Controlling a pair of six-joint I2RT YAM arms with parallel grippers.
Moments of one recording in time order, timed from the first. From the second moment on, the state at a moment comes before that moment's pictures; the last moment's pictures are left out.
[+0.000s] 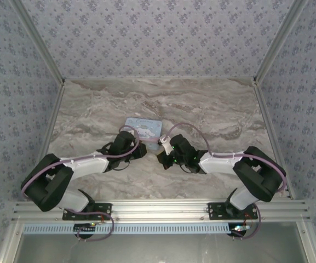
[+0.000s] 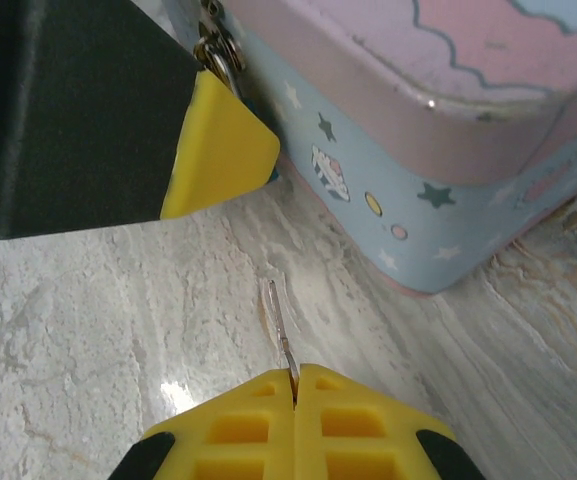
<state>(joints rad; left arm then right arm) -0.69 1.39 0.53 0.12 0.09 -0.82 0.84 1.53 0.60 0.26 -0.20 0.21</state>
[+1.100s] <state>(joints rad) -0.69 1.34 0.54 0.10 0.09 -0.95 0.88 1.63 0.63 0.36 -0.19 0.17</state>
